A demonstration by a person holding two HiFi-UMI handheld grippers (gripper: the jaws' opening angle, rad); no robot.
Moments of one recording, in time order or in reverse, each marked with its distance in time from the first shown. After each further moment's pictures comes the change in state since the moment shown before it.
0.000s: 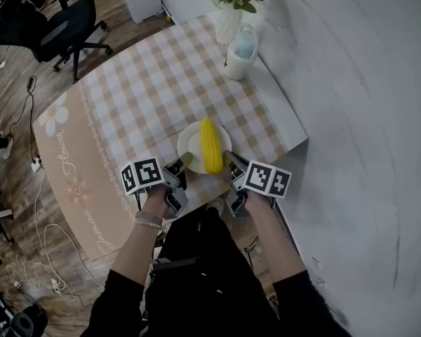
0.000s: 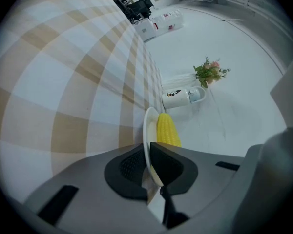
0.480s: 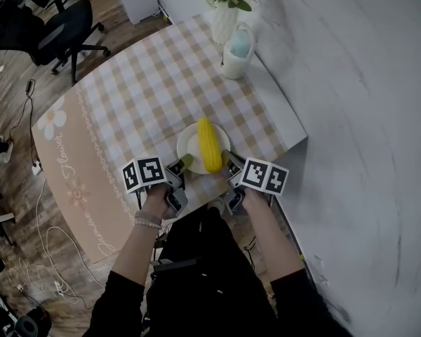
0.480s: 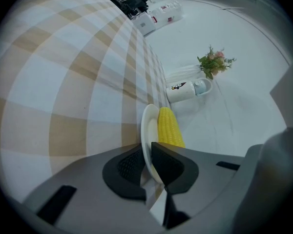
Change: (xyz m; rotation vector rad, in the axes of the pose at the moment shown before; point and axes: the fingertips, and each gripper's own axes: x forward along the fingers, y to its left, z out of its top) left arm 0.007 0.008 -0.006 0.040 0.062 0.071; right arm 0.005 -0.011 -0.001 0.032 0.007 -0.048
